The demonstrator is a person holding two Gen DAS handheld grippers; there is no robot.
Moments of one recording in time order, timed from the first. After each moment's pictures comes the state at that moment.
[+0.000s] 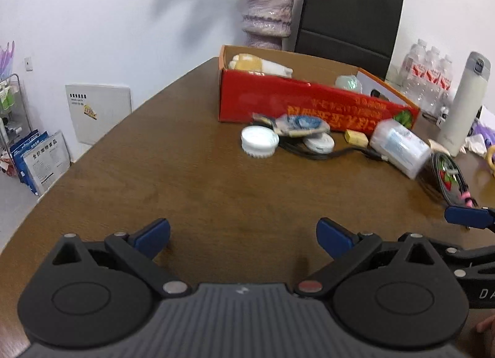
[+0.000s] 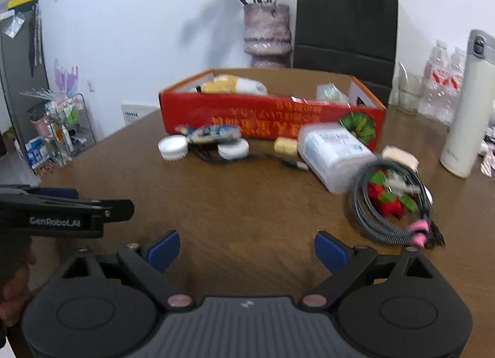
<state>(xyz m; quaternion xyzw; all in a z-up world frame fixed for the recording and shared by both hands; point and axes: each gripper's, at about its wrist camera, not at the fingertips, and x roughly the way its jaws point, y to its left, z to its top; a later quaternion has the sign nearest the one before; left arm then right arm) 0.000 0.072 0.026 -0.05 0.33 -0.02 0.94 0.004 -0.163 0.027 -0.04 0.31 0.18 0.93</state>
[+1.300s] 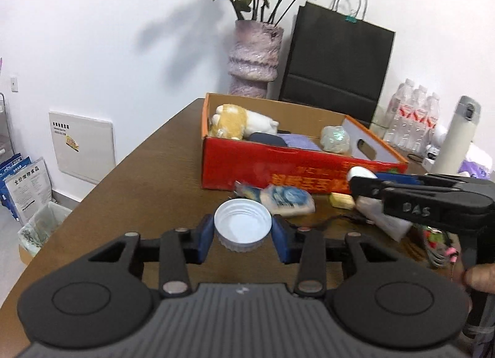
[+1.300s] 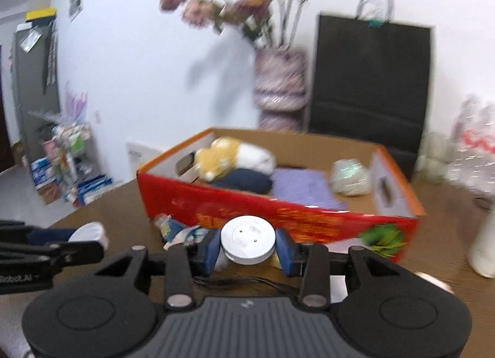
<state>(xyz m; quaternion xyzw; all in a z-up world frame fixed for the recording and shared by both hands) 0.026 0.076 0.060 -0.07 0.27 -0.05 0.96 0.091 -0.146 0.061 -0.04 0.24 0.20 0.95</state>
